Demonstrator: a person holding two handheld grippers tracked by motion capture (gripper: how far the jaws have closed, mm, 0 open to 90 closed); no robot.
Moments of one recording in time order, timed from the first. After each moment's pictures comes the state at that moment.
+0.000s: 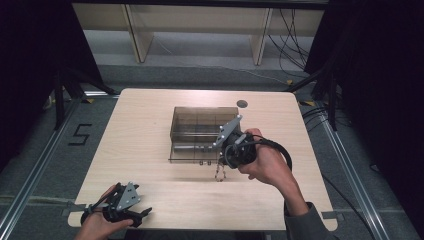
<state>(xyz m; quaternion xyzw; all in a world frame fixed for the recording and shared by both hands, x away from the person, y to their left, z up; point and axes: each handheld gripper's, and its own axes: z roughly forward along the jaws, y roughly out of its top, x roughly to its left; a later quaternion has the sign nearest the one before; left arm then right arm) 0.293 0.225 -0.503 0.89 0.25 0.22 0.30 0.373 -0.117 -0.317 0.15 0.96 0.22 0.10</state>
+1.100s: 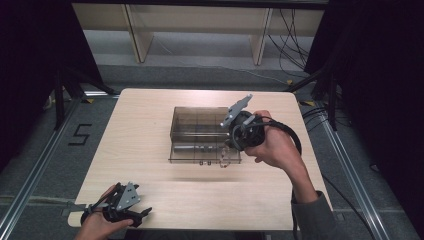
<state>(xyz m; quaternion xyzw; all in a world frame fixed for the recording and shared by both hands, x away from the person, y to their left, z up) 0.293 0.225 -0.503 0.89 0.25 0.22 0.30 0.391 -0.130 -0.279 0.17 0.95 0.22 0.13</state>
